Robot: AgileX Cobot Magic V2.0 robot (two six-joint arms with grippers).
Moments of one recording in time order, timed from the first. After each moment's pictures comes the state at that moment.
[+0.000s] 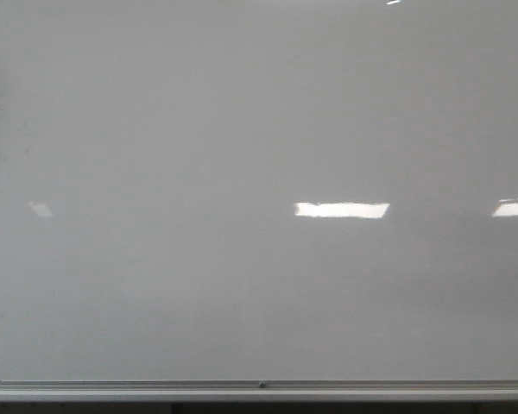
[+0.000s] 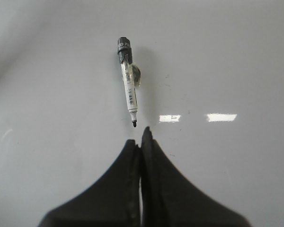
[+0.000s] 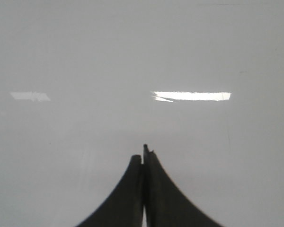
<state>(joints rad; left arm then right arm) -0.01 -0.01 0.01 -0.09 0.09 0.10 0.09 -0.01 0.03 0.08 0.14 0.02</state>
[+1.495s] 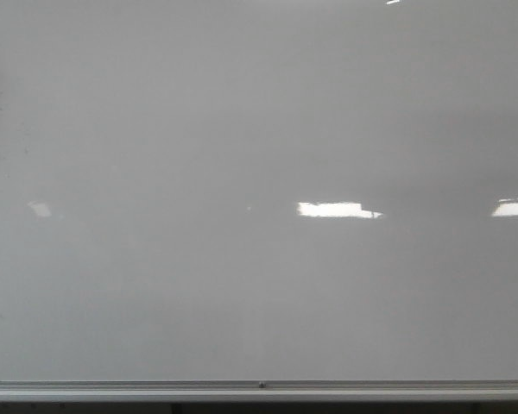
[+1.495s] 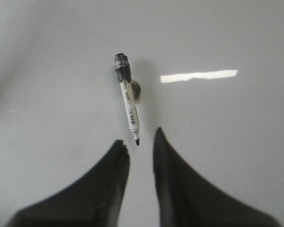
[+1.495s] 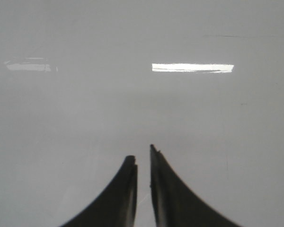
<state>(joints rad) -0.01 0.40 -0.39 -0.04 0.28 0.10 0.09 0.33 -0.39 0.08 0.36 0.02</state>
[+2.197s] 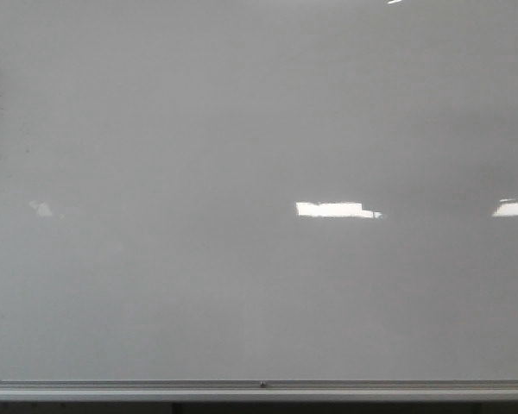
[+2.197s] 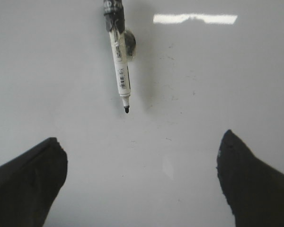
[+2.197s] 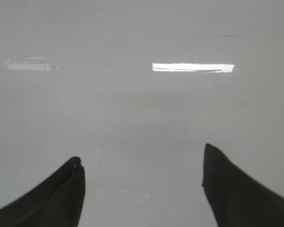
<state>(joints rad) -0.01 0.83 -0.53 -0.08 0.27 0.04 0.09 0.33 -0.39 0.08 0.36 0.02</state>
